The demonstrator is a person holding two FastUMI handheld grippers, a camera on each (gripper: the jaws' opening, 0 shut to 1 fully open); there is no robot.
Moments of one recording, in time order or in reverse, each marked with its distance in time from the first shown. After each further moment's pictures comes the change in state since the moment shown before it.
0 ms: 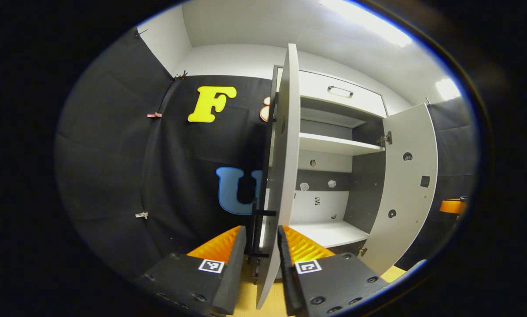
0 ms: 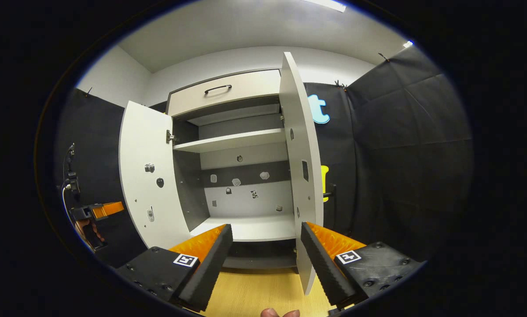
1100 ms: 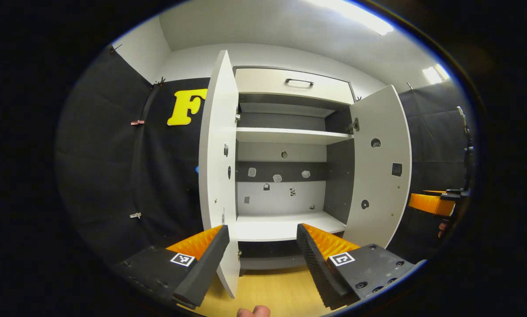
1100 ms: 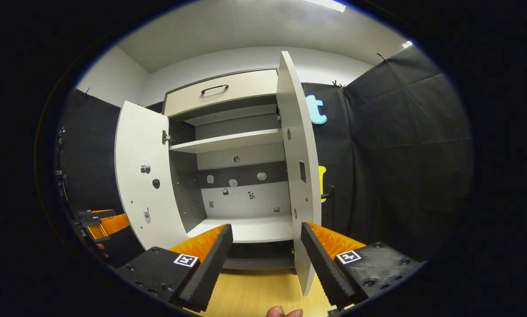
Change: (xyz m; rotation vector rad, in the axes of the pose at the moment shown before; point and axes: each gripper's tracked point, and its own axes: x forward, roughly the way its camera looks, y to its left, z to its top) left arm -0.036 -0.118 -0.018 0.066 0.061 -0.061; right arm 0.002 -0.003 0.000 -0.001 0.004 -0.019
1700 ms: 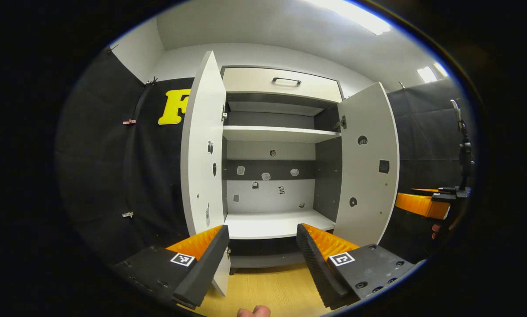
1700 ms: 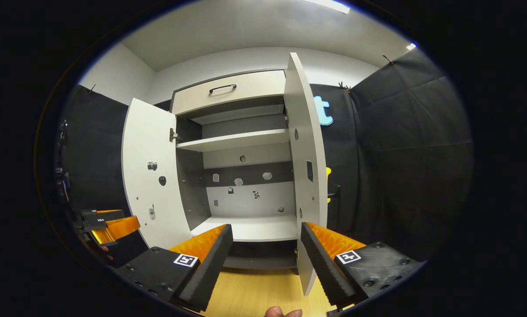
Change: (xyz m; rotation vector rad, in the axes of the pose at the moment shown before) left arm -0.005 -0.022 -0.006 0.014 0.003 -0.049; right arm -0.002 0.005 0.000 -0.018 -0.002 0.033
